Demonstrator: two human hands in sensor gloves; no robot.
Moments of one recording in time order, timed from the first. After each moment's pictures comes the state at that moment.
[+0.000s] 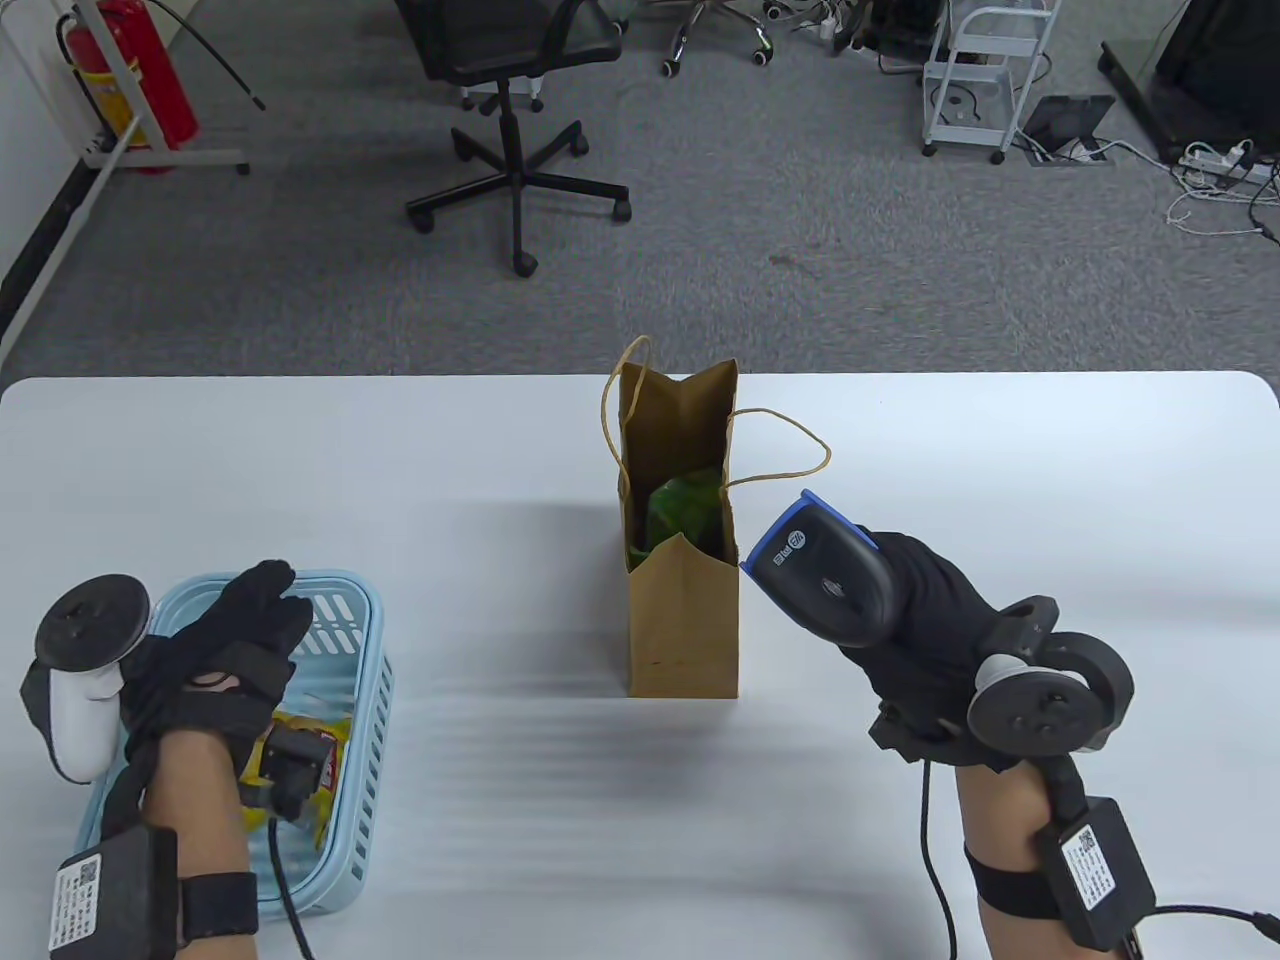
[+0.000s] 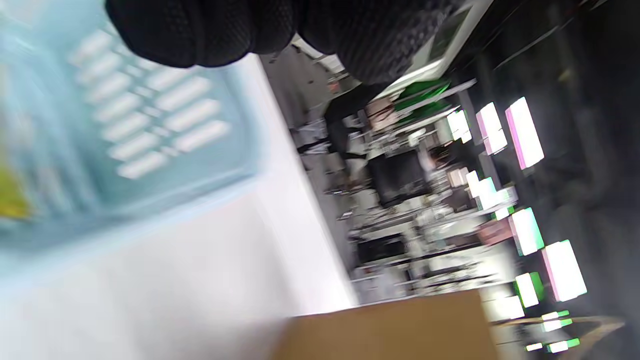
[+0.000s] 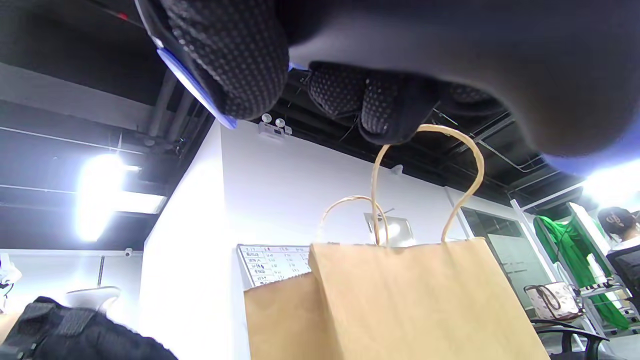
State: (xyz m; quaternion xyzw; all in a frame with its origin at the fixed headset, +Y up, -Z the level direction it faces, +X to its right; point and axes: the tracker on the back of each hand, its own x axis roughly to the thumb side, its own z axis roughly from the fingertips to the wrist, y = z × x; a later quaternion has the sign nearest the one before) left_hand -0.369 -0.609 -0.277 -0.11 0.14 0.50 0.85; right_hand 0.185 -0.561 -0.256 0.33 -0.30 0.85 0.29
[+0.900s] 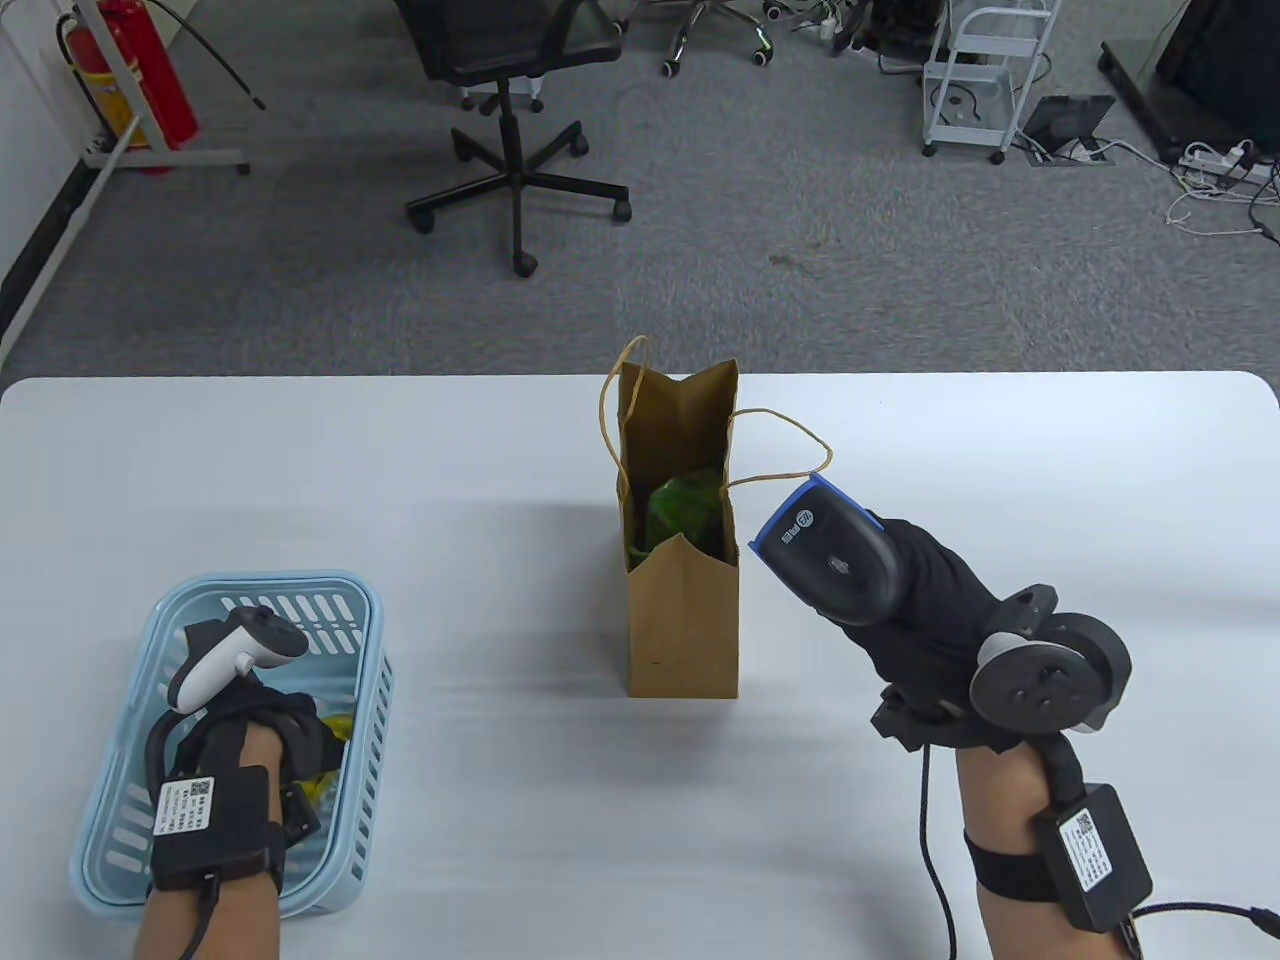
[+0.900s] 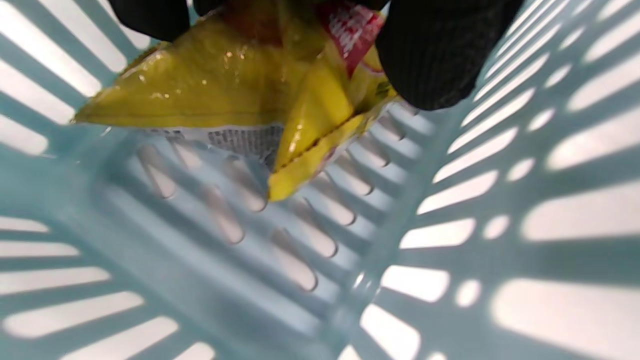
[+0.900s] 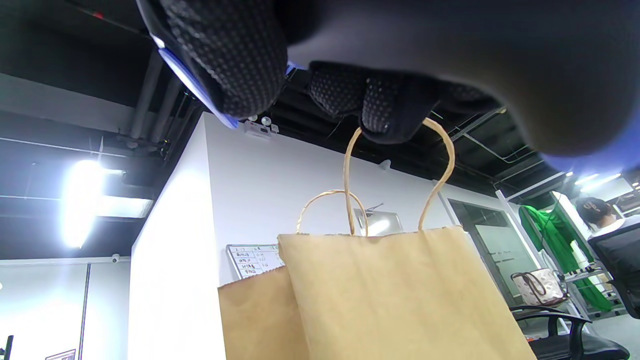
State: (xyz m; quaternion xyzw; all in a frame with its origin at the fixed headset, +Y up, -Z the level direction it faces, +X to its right) left_hand -0.366 -0.731 -0.313 -0.48 0.23 0.15 0.84; right_hand 0.193 -0.568 -0.270 0.32 -0.29 0.85 0.30
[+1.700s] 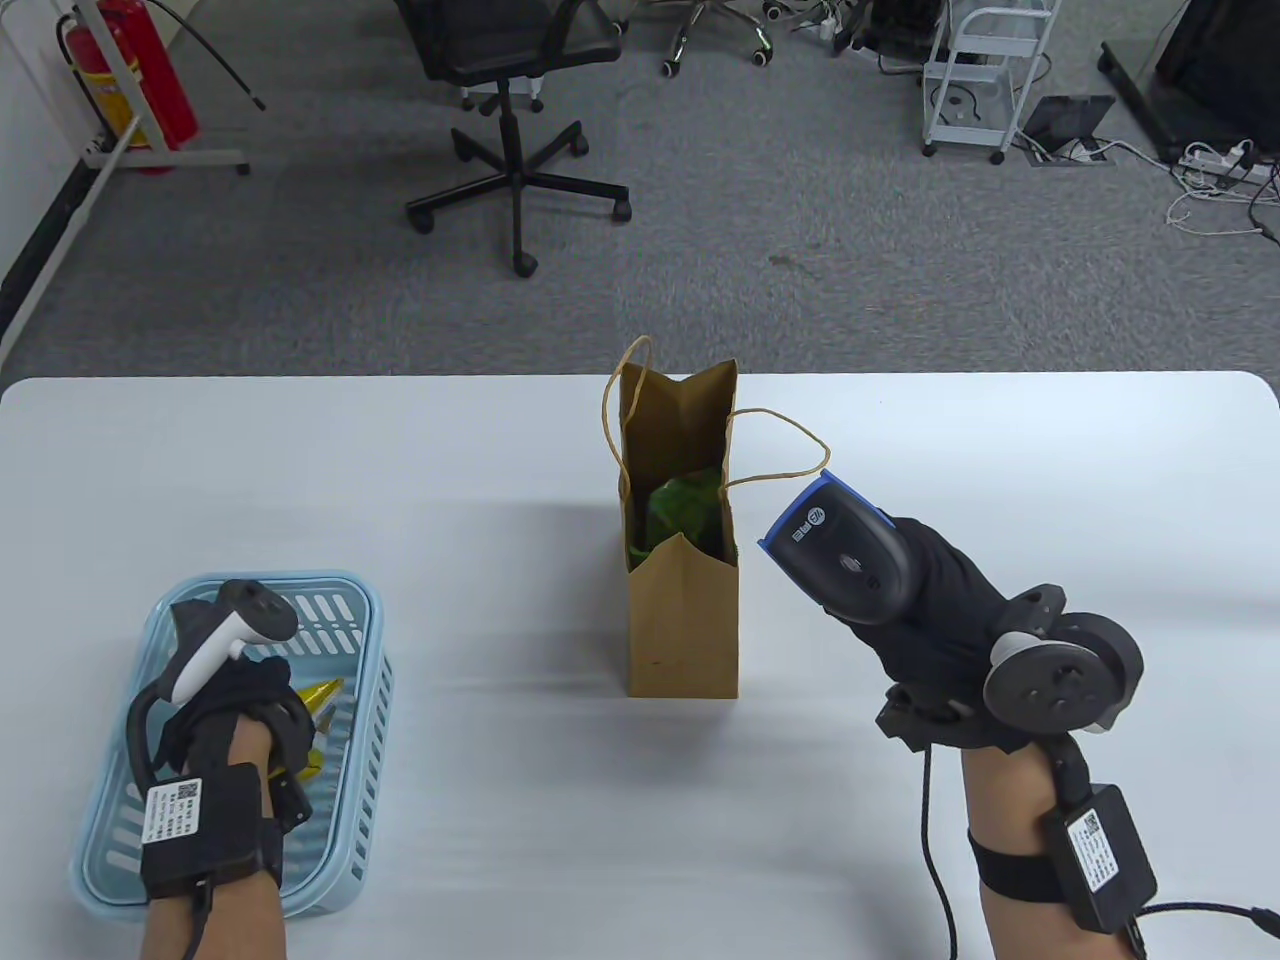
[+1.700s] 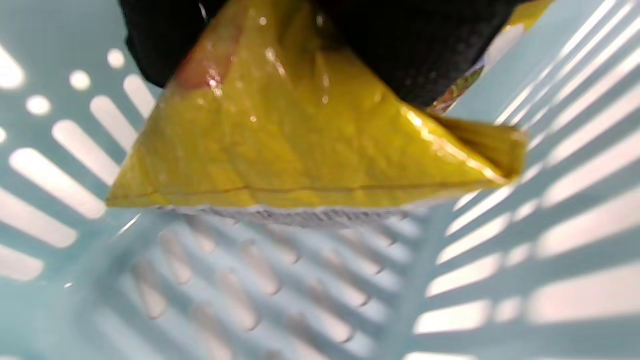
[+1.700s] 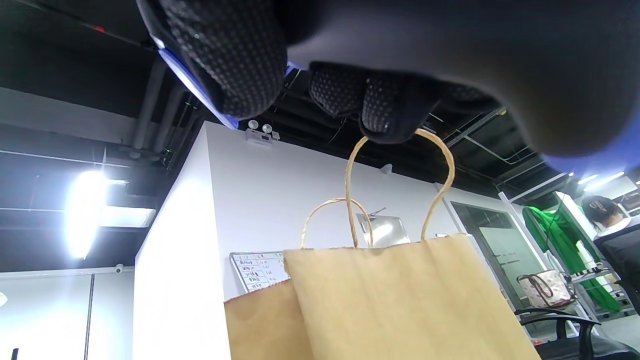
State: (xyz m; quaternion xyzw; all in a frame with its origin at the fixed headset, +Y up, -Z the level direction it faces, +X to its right) left_hand -0.370 -0.674 -0.315 -0.32 0.22 0.15 0.91; right_hand 0.197 -0.562 -0.266 0.32 -0.29 0.84 0.32
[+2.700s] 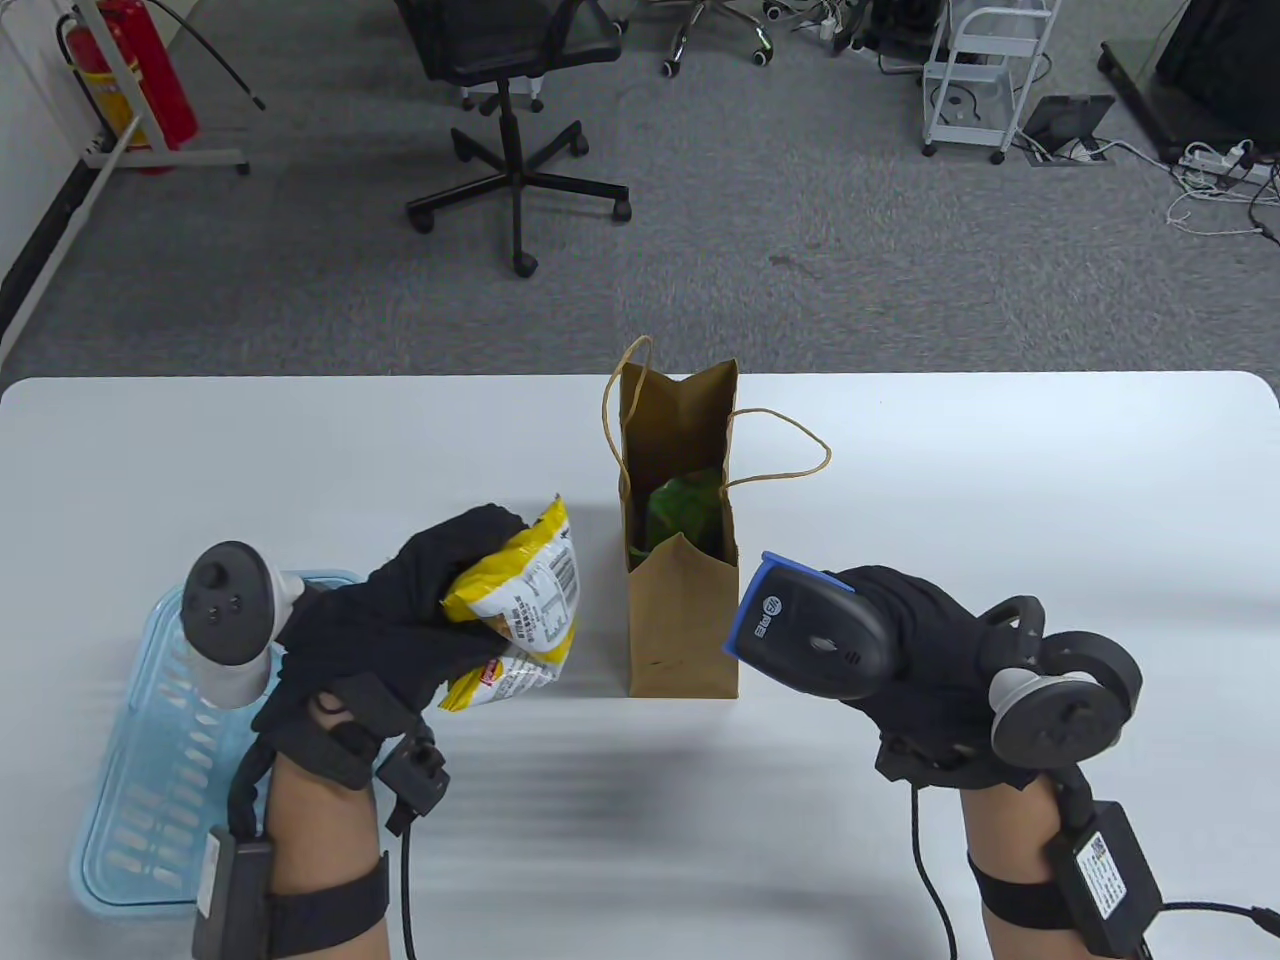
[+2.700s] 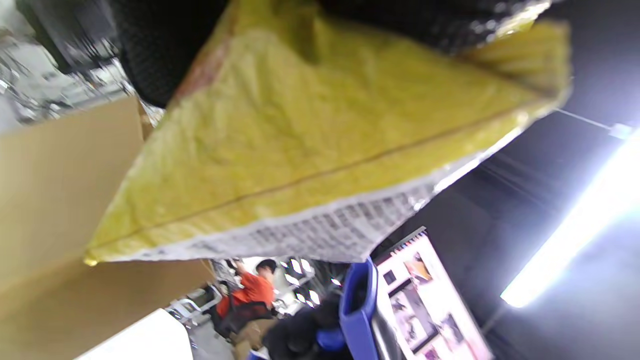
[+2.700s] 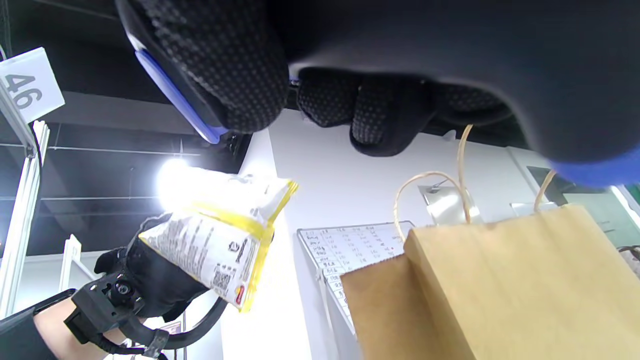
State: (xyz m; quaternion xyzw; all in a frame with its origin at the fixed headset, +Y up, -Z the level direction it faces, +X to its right) left_hand -0.217 -0.537 -0.280 0.01 -0.37 0.58 0.73; right_hand 0.176 -0.553 -0.244 0.42 -0.25 0.81 0.32
